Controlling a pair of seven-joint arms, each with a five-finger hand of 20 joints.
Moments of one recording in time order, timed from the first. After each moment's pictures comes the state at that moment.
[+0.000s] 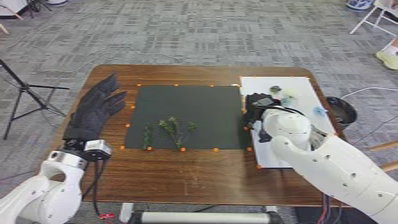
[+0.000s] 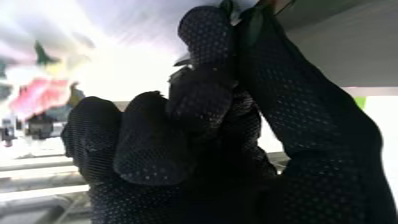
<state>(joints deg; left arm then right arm) 113.7 -37.1 -83.8 -113.4 33.0 8.4 24.7 -59.8 -48.6 38.4 -94.5 -122.4 -15.4 33.1</state>
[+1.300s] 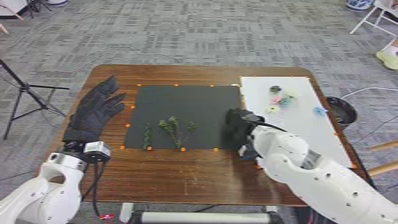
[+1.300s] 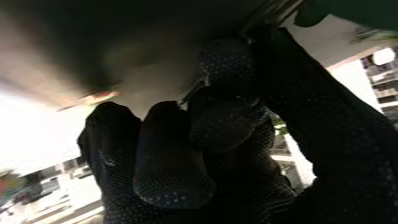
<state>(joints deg) 114.6 -37.3 -84.3 -113.6 33.1 8.4 24.7 -68.2 -50.0 40.4 -100.7 -113.8 -7.1 26.6</state>
